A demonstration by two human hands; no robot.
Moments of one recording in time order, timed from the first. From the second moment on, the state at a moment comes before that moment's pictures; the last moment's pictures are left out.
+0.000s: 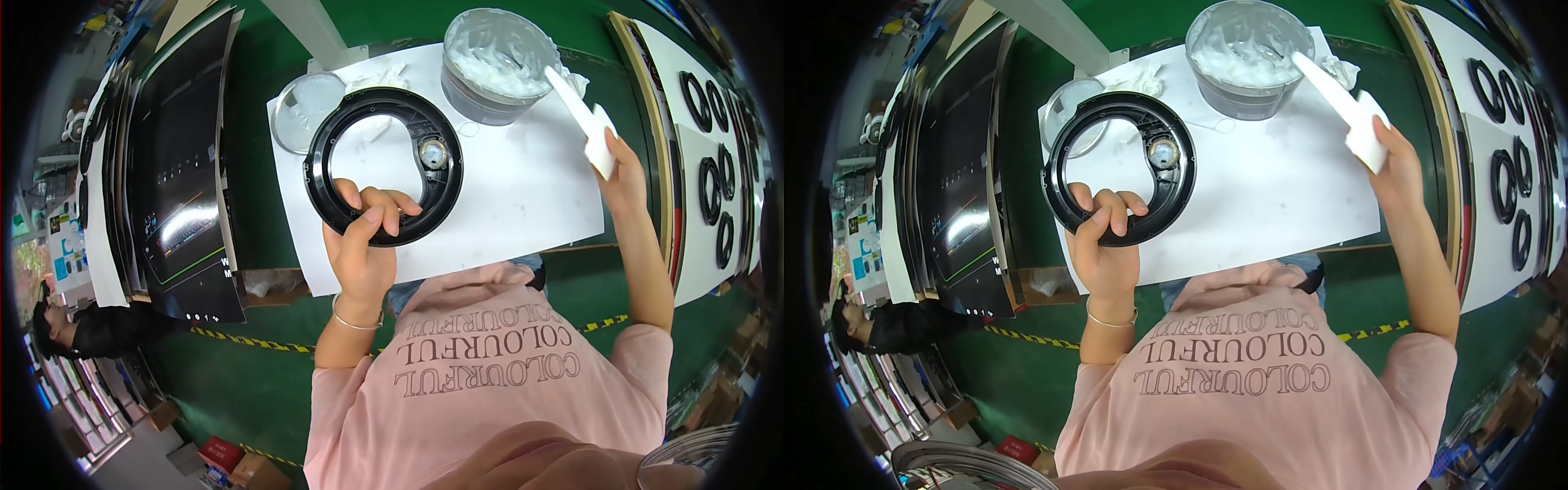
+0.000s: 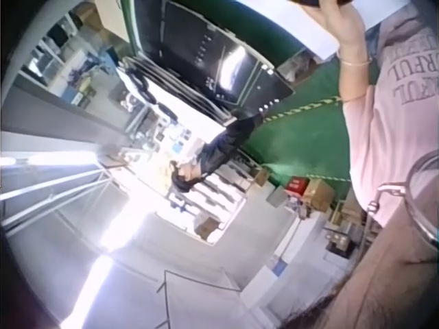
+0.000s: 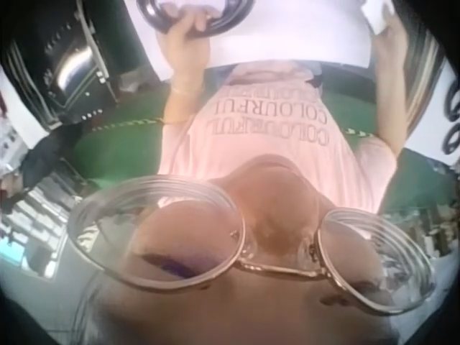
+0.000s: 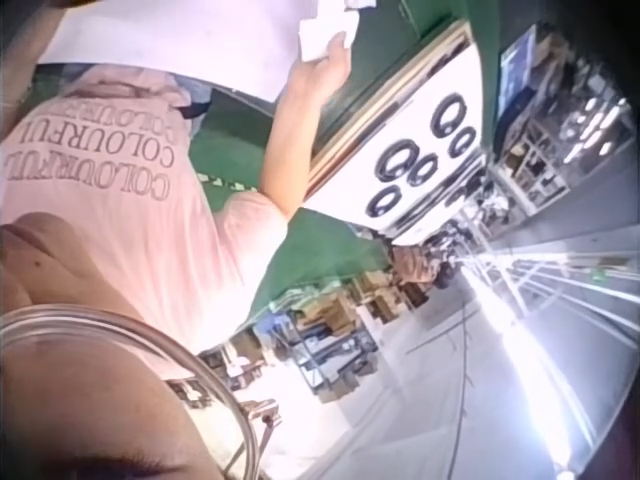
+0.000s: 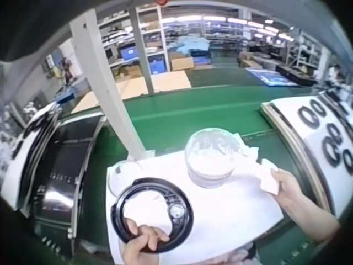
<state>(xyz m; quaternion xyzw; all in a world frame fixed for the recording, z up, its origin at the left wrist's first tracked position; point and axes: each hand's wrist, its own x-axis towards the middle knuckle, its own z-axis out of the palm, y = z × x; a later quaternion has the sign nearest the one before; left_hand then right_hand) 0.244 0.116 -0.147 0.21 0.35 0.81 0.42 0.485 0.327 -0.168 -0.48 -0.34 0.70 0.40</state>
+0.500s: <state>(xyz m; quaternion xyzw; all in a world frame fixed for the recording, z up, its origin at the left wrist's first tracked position) 0.257 0.124 -0.142 0.33 0.38 0.78 0.37 0.470 0.258 -0.080 -0.33 -0.79 0.30 0.42</state>
